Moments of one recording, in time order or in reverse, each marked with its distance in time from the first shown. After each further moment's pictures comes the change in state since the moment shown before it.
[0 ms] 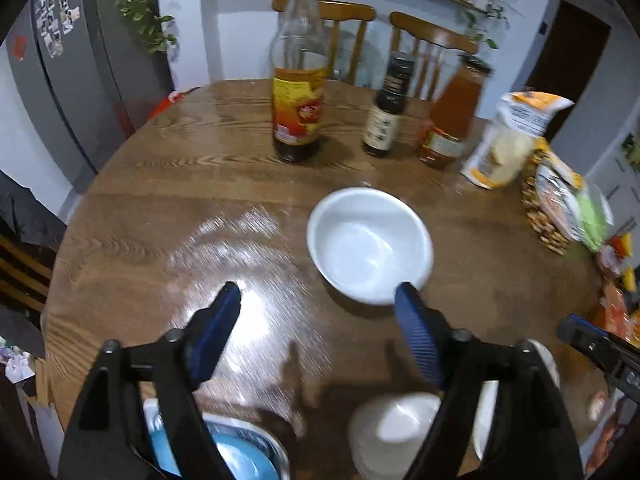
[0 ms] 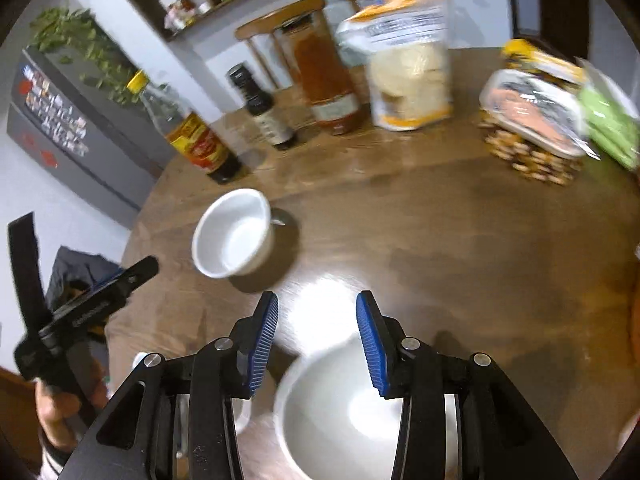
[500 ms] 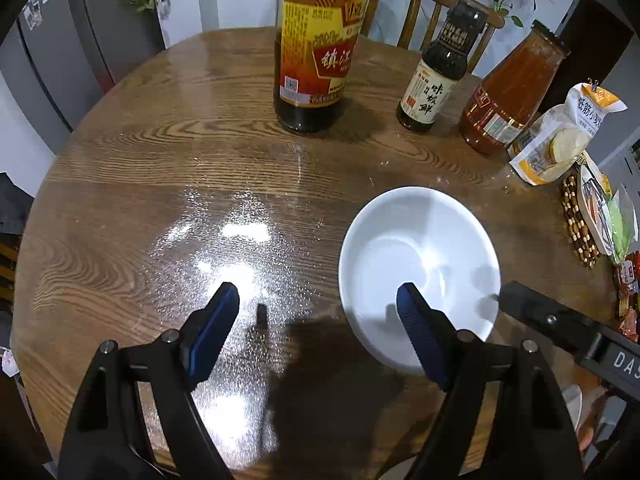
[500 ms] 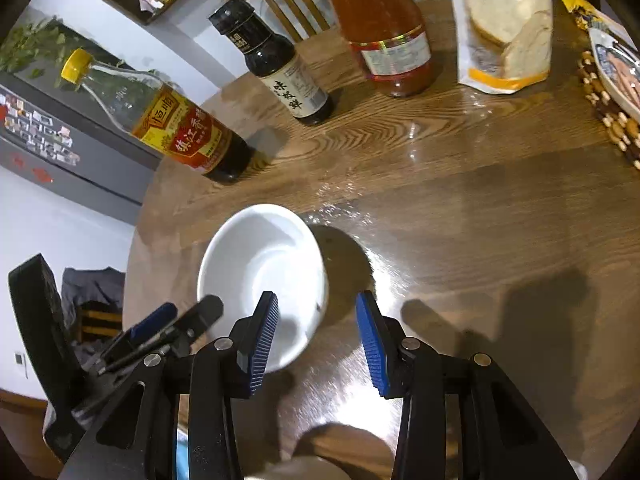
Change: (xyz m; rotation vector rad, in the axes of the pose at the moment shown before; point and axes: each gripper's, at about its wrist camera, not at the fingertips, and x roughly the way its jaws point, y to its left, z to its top) left arm 0.086 0.021 0.025 -0.030 0.157 -0.047; right arm 0.117 0.035 0.045 0.115 0.112 0.062
